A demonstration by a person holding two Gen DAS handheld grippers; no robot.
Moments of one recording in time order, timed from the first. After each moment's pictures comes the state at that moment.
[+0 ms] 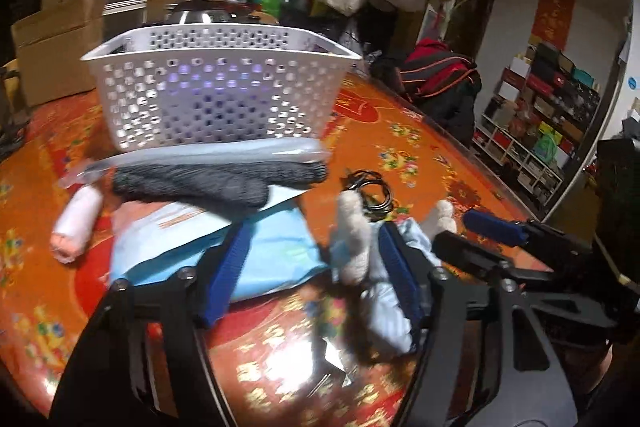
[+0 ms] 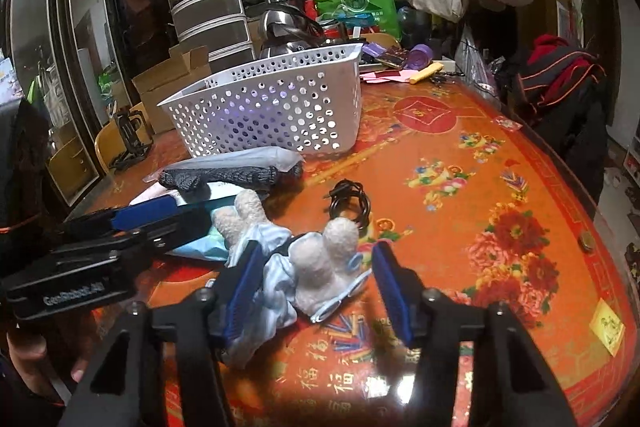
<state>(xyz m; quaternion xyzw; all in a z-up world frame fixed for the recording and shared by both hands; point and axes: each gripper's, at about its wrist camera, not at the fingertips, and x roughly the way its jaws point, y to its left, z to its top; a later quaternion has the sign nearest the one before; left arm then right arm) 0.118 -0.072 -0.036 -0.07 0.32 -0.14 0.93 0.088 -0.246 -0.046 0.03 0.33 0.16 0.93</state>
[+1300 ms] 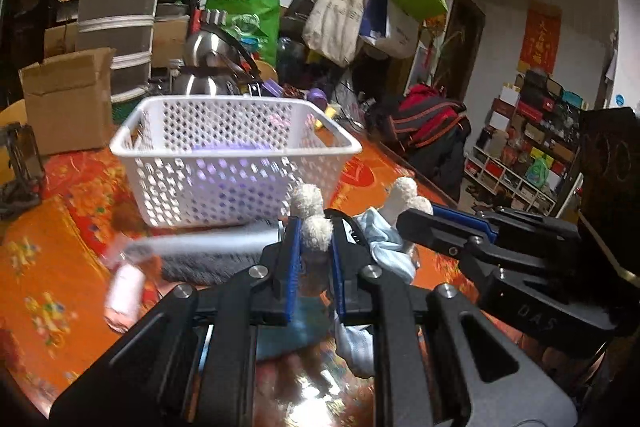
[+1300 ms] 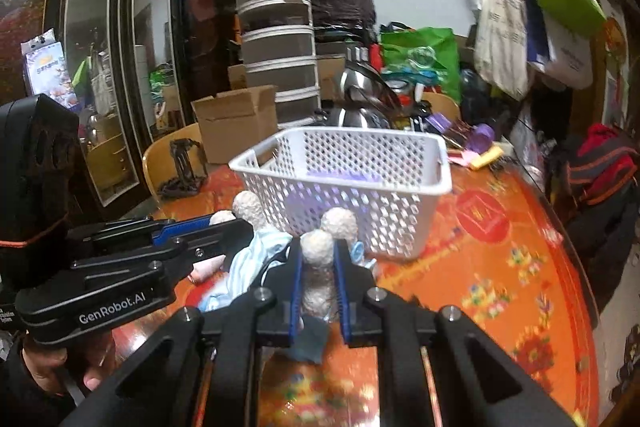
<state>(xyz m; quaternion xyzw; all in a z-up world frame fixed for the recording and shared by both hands) 0.124 -0.037 0.037 -0.08 0.26 -0.16 0.95 0.117 -0.175 0.053 -0.03 0.25 0.24 0.94</state>
